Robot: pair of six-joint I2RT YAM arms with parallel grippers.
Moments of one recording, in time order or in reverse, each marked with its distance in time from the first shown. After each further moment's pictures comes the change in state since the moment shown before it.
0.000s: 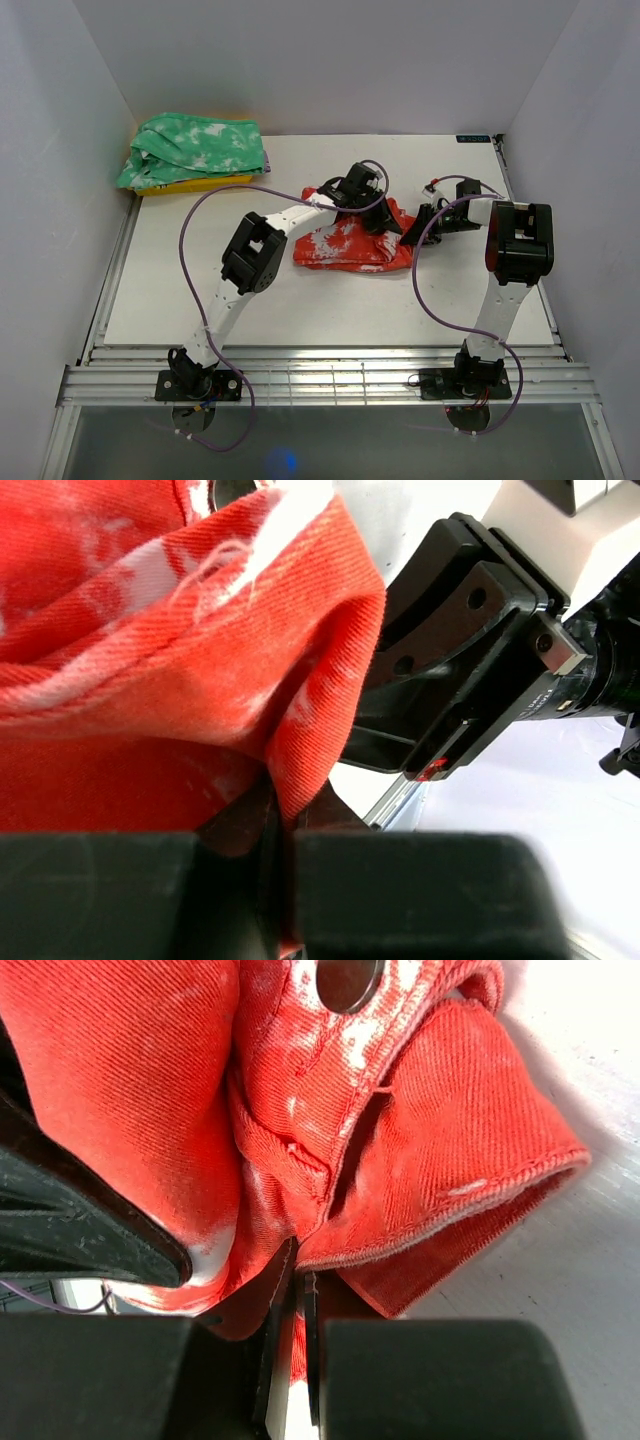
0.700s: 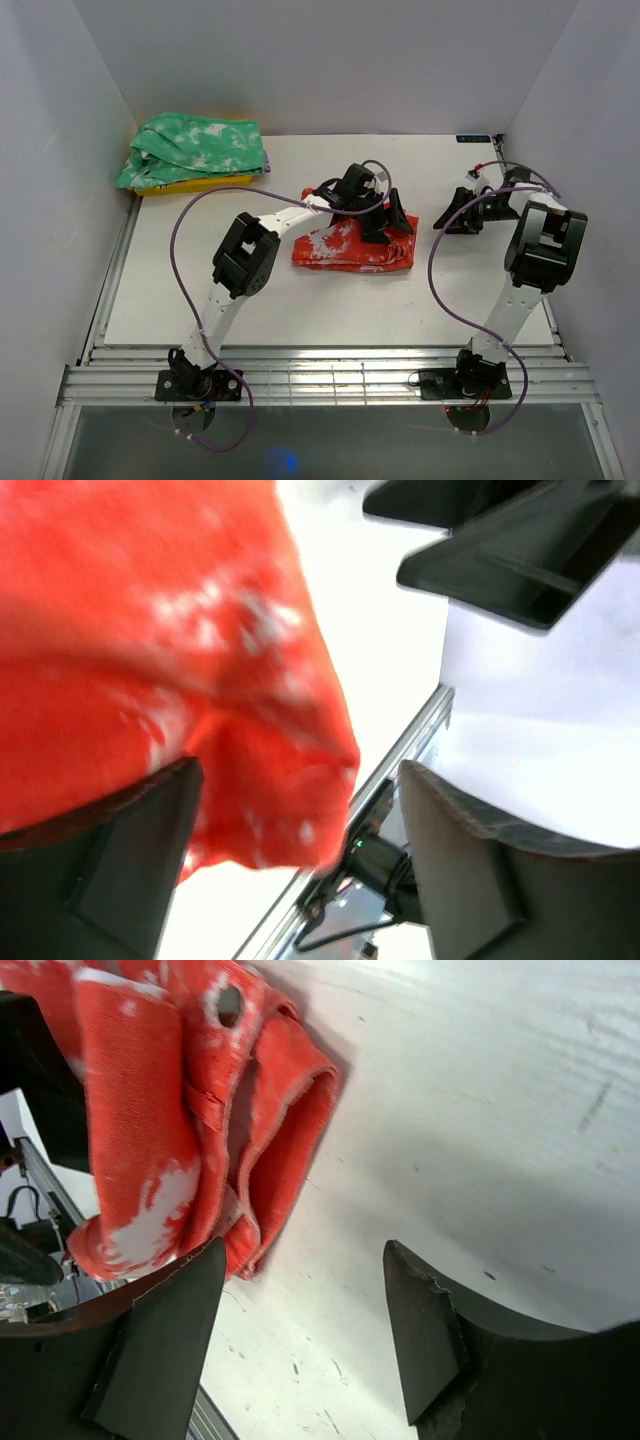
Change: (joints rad) left arm -0.004 -0.089 -0.115 0.050 0.069 0.094; right arm -0.225 -0.015 0.192 -0.291 0.090 -0.220
